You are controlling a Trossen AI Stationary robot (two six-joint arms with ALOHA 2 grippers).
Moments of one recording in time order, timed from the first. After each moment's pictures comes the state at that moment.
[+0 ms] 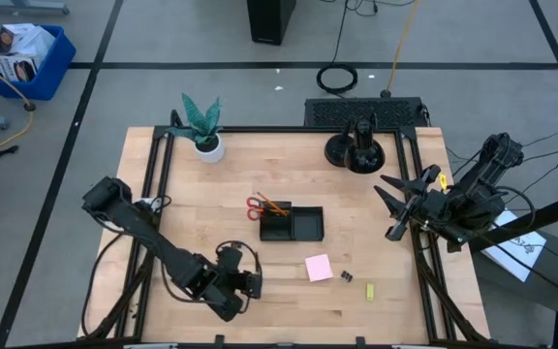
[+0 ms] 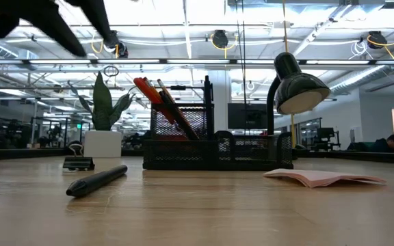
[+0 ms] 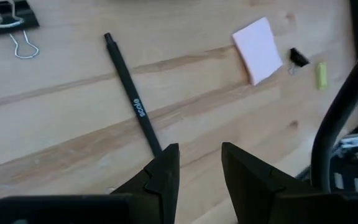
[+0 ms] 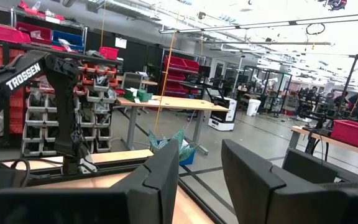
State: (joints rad) left arm -0.66 1.75 1.30 -0.68 -0.45 -1.92; right arm 0.84 0.88 0.74 0.81 1.36 -0.80
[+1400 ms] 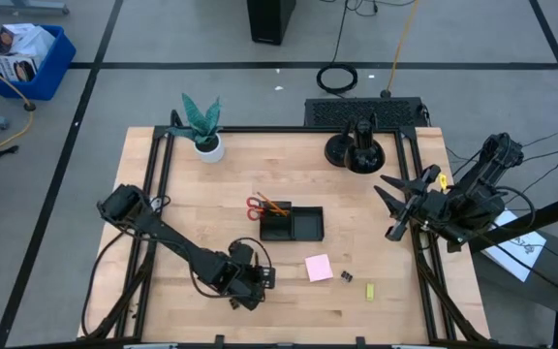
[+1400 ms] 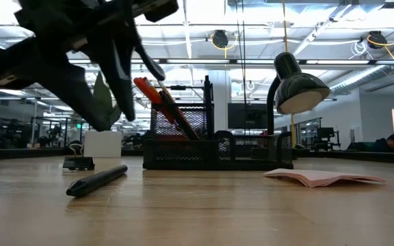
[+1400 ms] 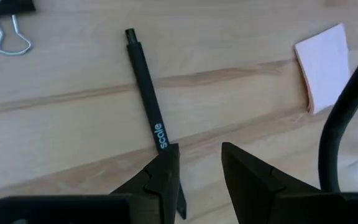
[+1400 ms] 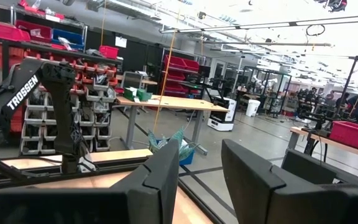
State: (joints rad) left arm -0.56 1.90 1.30 -0.64 -0.34 -1.97; right arm 0.84 0.88 0.74 0.81 1.36 -0.81
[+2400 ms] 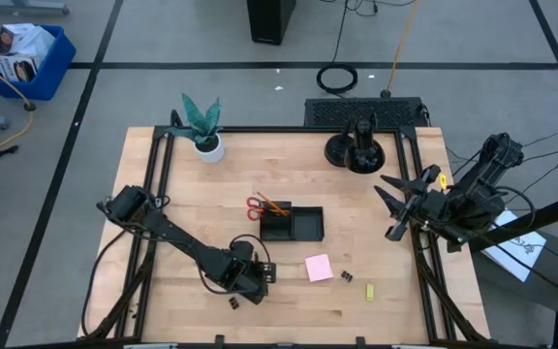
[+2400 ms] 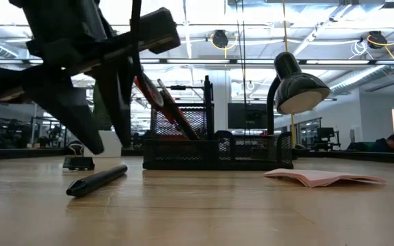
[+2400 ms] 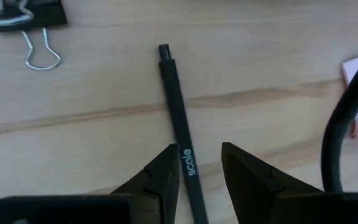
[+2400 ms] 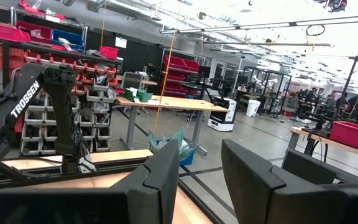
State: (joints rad) left arm -0.52 1.94 1.30 -0.67 -0.31 -1.99; right arm 0.84 0.88 0.74 0.81 1.36 -0.81
